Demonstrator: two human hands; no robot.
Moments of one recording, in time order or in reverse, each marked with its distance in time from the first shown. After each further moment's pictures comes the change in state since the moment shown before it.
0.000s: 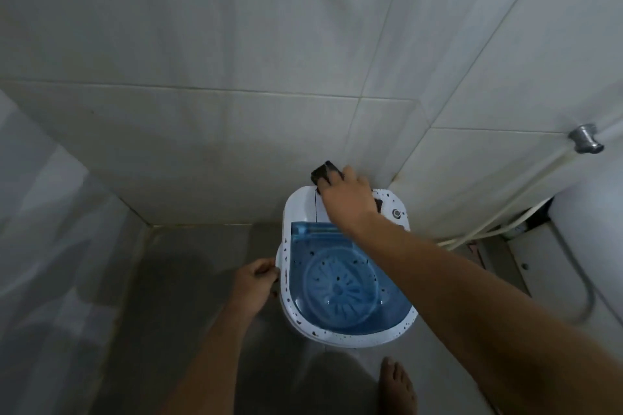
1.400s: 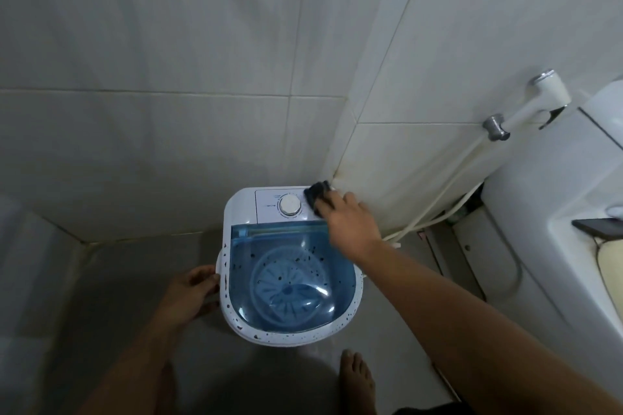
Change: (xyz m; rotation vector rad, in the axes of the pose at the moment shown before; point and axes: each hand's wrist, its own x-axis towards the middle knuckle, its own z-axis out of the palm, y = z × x) left_hand -0.010 0.011 -0.001 0.013 -0.030 -0.058; right_hand -0.082 0.081 0.063 0.210 0.095 0.088
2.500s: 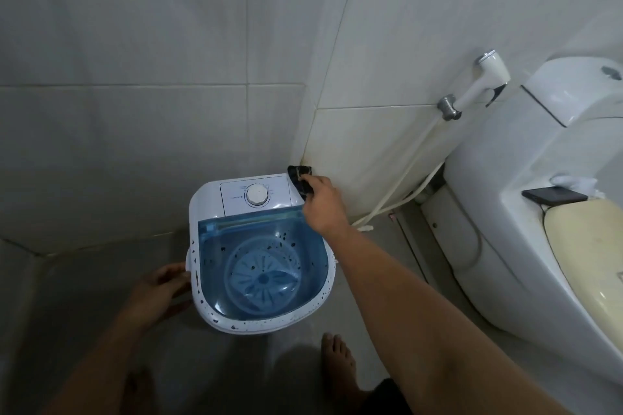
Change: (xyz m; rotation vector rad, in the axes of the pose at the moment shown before) left_hand -0.001 0.001 0.003 0.020 -0.029 -0.040; right_hand 0.009 0.012 0.024 0.703 0.045 0.463
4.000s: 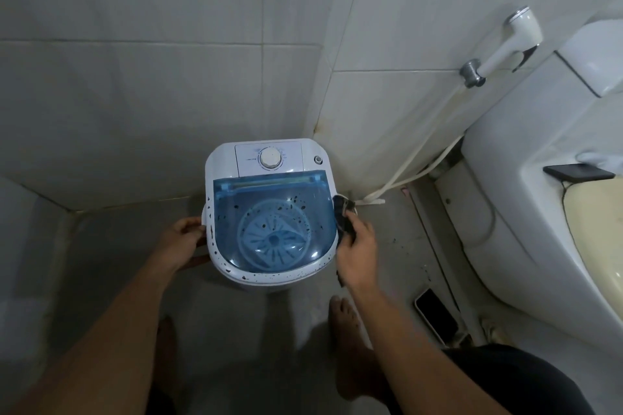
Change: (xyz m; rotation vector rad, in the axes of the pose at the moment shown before) left_hand -0.009 0.007 0.010 0.006 0.061 0.037; right_hand -0.148 0.048 0.027 0.400 0.289 0.191
